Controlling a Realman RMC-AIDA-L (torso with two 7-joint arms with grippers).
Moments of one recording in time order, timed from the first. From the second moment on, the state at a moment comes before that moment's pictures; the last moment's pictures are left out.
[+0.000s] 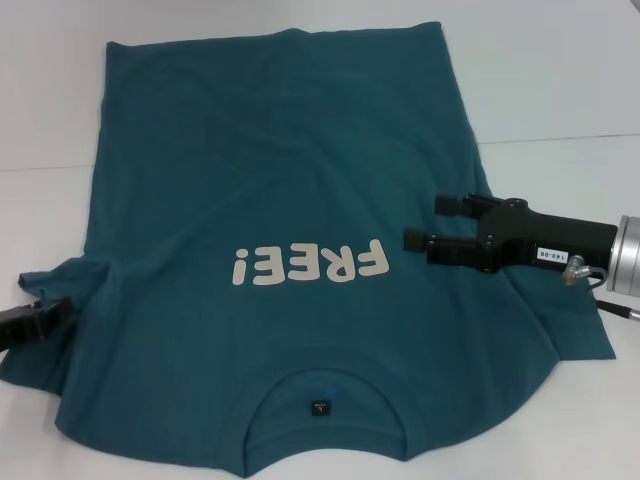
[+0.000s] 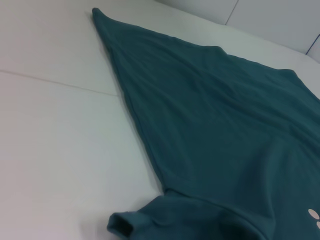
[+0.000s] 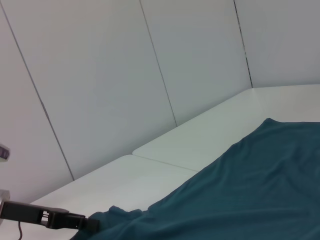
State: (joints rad) left arm -0.43 -2.15 0.51 0.73 2.12 1.02 -1.78; right arm 0.59 2.08 -0.55 -0.61 -1.96 -1.43 1.44
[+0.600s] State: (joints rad) left arm -0.43 -2.14 0.51 0.76 2.13 1.02 -1.78; right arm 0.59 2.08 -0.55 -0.60 -1.96 -1.43 1.44
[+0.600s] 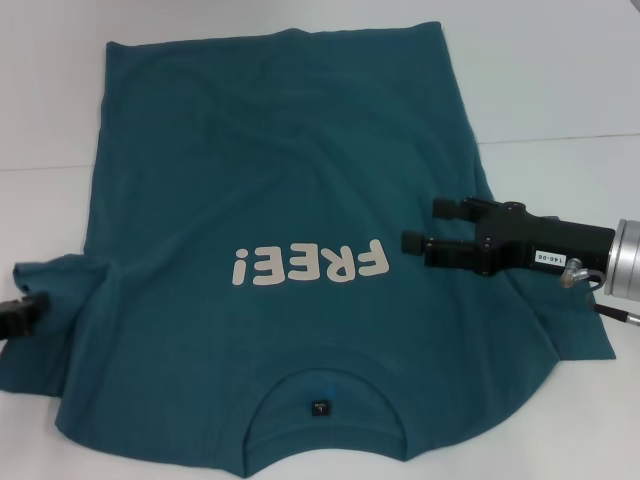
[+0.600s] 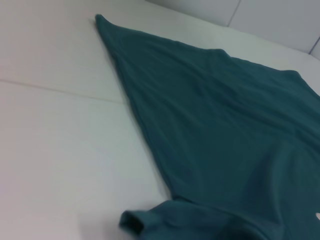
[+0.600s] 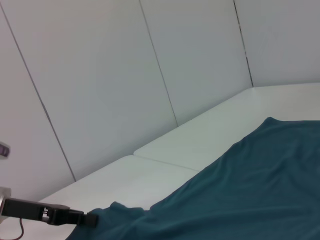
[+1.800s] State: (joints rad) left arm -0.48 -2.10 0.51 0.89 2.22 1.02 -1.85; right arm 0.59 2.09 -0.56 -0.57 -1.93 -1.43 1.43
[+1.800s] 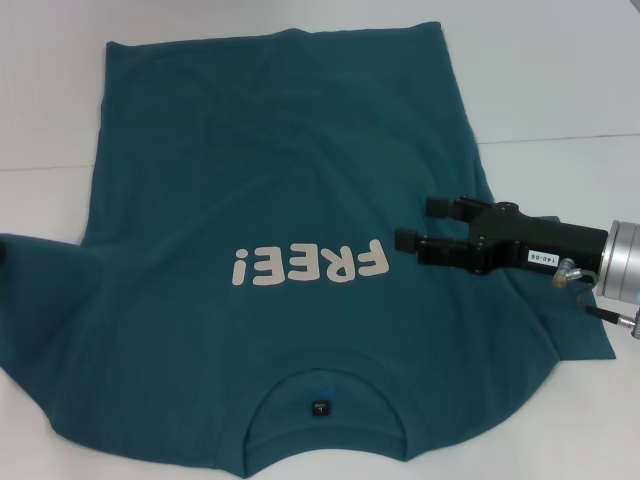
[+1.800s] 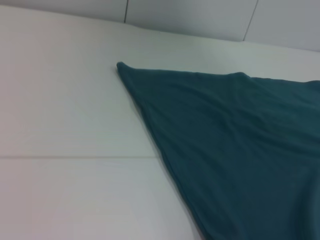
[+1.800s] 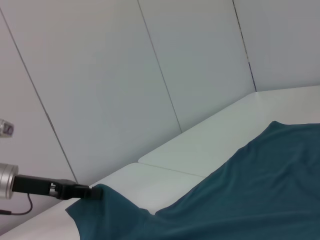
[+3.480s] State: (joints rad) left arm -0.50 -2.11 0.52 0.94 2.21 1.23 -1.95; right arm 0.59 2.09 -0.56 -0.56 -1.94 -1.42 1.43
